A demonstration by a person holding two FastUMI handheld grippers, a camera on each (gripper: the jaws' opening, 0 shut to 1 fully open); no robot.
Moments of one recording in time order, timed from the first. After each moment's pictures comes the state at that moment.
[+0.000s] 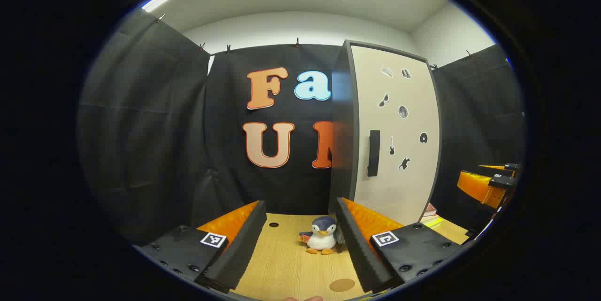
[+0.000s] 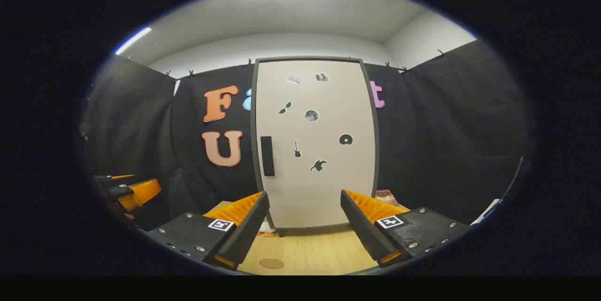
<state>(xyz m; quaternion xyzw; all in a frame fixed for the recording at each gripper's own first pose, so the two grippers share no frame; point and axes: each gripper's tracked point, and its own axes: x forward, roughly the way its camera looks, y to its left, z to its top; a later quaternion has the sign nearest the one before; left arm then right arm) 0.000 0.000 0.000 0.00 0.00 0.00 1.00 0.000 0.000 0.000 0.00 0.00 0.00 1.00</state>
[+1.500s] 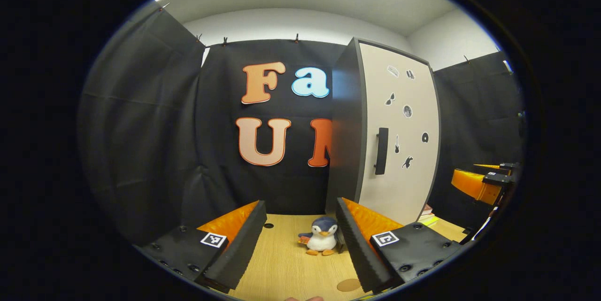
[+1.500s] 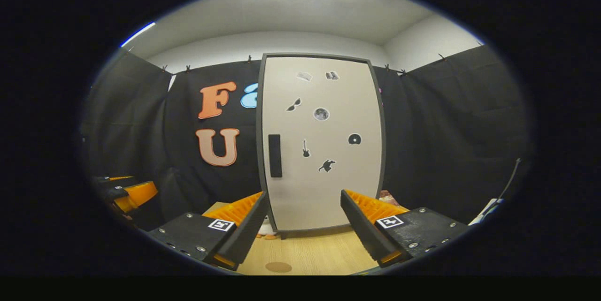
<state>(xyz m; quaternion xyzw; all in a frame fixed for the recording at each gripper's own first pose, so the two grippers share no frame) 0.037 0.045 -0.016 -0.02 0.00 -0.05 1.00 0.029 0.047 -0.003 -0.02 0.00 -0.04 1.00</state>
